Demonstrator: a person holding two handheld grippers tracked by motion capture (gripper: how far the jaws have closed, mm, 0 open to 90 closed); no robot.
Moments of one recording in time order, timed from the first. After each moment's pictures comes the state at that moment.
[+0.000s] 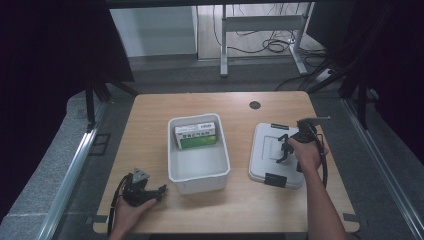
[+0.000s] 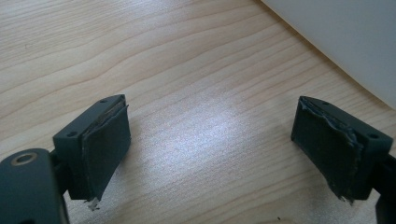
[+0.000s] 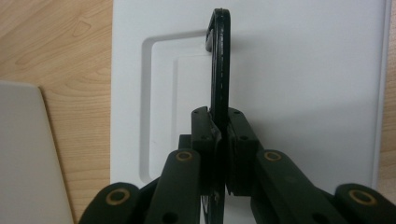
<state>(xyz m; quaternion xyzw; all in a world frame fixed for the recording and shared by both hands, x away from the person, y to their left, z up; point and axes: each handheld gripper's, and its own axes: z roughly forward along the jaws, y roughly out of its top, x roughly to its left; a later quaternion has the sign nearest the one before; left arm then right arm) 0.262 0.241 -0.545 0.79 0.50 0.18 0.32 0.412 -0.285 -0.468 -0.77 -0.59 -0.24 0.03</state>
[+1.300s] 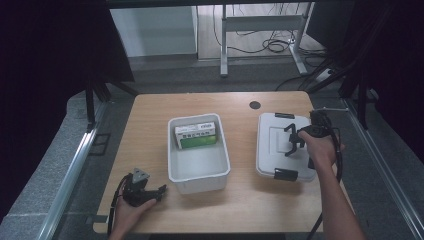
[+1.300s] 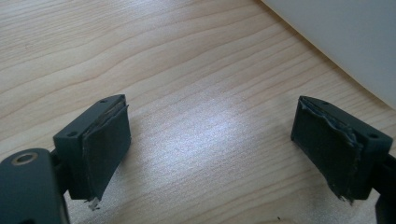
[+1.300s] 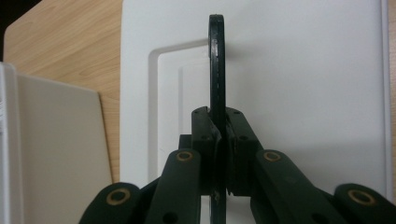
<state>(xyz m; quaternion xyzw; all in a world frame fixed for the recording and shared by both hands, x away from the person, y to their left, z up) 0.261 0.241 -0.545 0.79 0.50 0.18 0.32 0.389 -0.297 -0.405 -0.75 -0.60 -0.29 0.00</state>
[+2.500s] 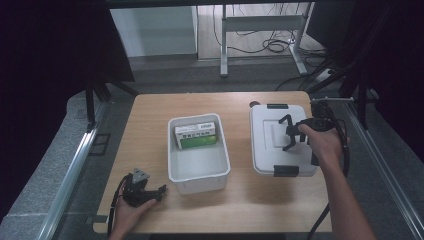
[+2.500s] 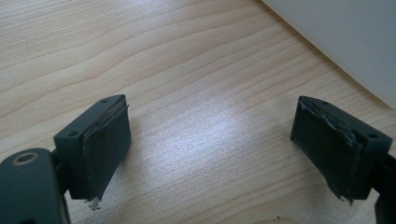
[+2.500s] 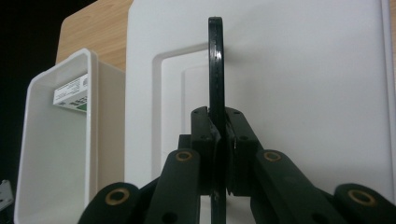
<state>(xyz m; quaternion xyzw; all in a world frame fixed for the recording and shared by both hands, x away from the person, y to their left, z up) 0.261 0.240 -0.545 0.78 0.50 0.18 0.32 0.372 -0.279 -0.353 -0.70 -0.63 -0.33 0.01</state>
